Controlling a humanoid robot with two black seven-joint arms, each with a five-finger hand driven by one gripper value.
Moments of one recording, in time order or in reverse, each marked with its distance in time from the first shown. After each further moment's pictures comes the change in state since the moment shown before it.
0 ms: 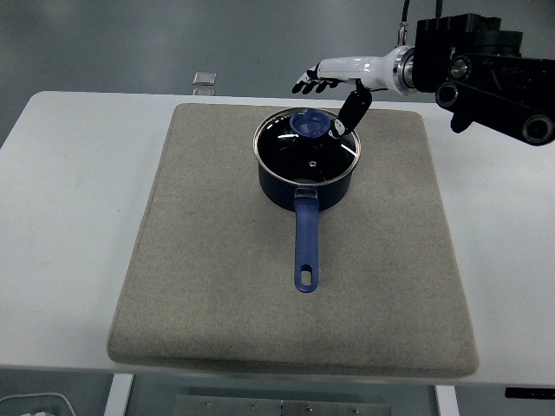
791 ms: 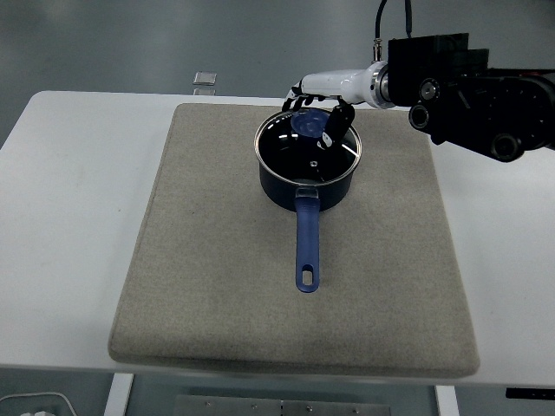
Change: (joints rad) left arm 0.000 0.000 0.000 0.000 0.000 0.000 0.000; right arm 0.003 0.057 -0.075 -0.016 -0.046 -0.053 0.001
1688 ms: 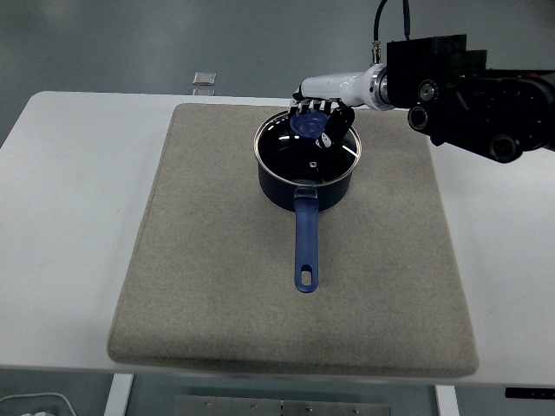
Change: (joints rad) left arm 0.000 0.000 0.000 0.000 0.000 0.000 0.000; right arm 0.001 0.004 -0.002 -0.001 0.000 0.013 0.002
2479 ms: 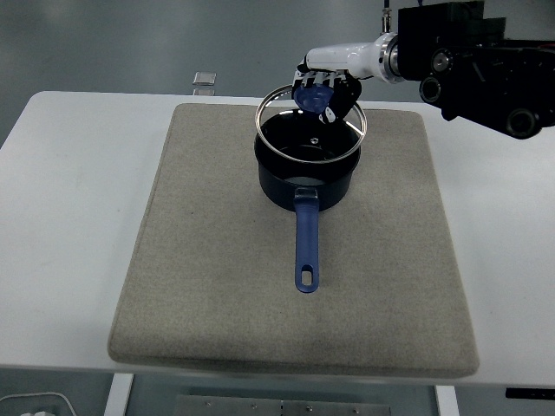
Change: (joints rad) left arm 0.000 0.000 0.000 0.000 0.000 0.000 0.000; right arm 0.064 -0.059 0.002 -0.007 0.021 0.046 -0.008
